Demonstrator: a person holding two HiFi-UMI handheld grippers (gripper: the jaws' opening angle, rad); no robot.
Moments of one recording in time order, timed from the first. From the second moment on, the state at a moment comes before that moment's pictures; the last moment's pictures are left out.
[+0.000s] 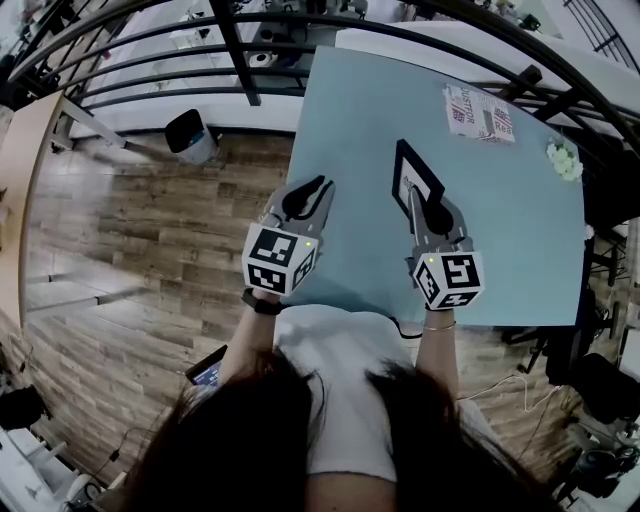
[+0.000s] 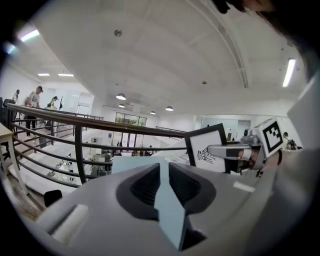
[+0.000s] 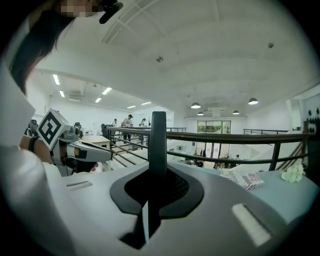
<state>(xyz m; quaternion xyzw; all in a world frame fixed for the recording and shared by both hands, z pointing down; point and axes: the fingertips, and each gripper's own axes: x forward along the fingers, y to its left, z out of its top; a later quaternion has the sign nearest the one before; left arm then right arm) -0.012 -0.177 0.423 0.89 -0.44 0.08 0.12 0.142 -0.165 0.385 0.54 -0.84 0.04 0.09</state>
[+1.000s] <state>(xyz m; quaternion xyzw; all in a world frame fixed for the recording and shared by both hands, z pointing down) -0.034 -0.189 0.427 0.88 -0.46 0.08 0.08 0.138 -0.172 0.394 0.56 -0.82 0.03 0.09</state>
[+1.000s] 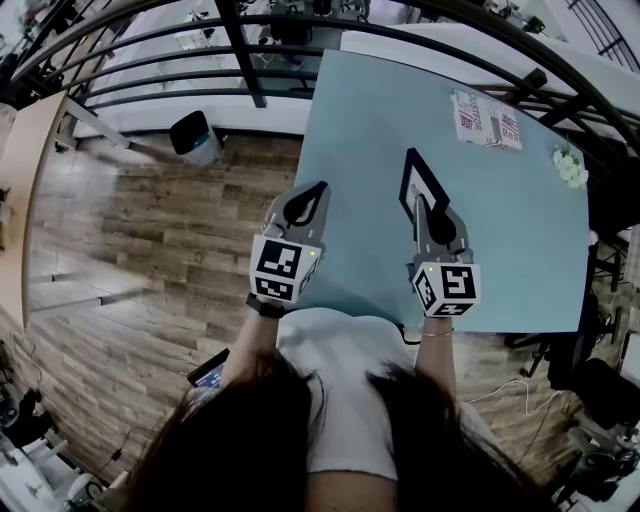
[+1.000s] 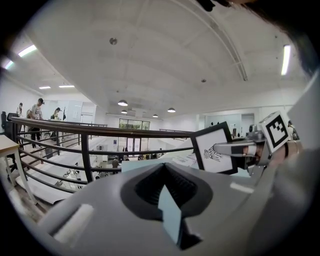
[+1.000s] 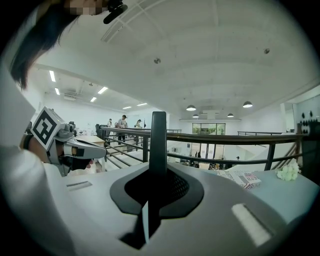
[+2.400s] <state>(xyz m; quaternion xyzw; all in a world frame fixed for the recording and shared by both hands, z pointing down) -0.040 -0.203 0.418 0.87 -0.48 0.07 0.07 0.135 -0.182 0.405 0.56 -0.82 0.06 0.08</state>
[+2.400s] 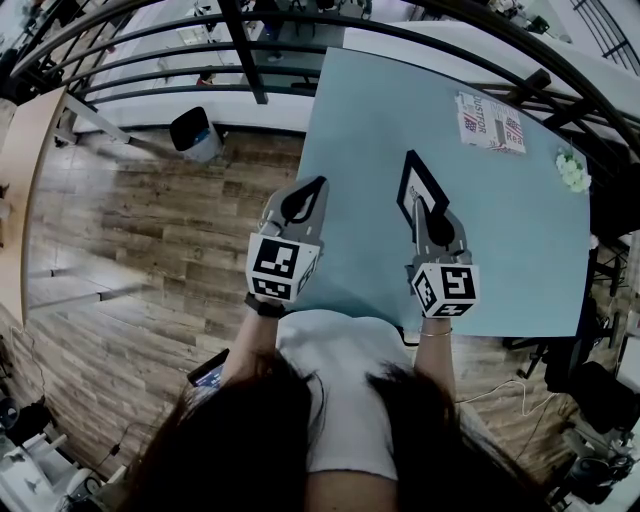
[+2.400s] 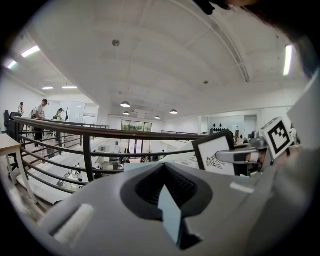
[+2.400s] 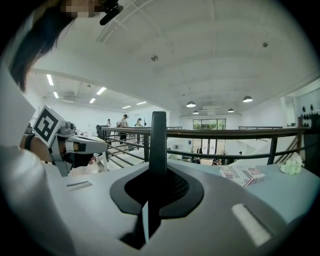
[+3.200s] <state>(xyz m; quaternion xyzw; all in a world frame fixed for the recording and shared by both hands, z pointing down) -0.044 -0.202 0.424 0.87 -0.48 0.08 0.08 0.136 -0.183 0.411 0.56 -0.82 0.07 0.09</state>
